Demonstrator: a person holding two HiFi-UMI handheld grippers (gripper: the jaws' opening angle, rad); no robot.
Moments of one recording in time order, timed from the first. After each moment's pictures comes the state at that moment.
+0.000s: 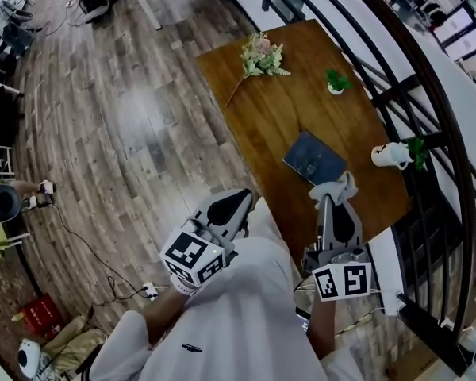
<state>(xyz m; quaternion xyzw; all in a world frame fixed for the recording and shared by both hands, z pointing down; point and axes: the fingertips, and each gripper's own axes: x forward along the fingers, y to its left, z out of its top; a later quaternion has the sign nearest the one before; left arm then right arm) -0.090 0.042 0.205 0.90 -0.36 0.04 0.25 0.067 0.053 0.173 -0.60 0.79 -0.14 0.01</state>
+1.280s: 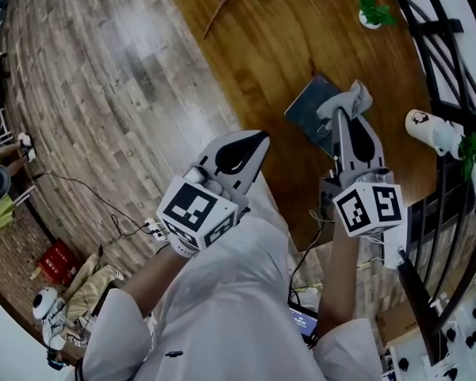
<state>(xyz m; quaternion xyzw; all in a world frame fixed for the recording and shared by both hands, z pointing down) -0.013 -0.047 0.340 0.87 -0.35 0.12 0.32 0.114 -0.094 0.348 -0.54 0.79 -0.28 -0.06</state>
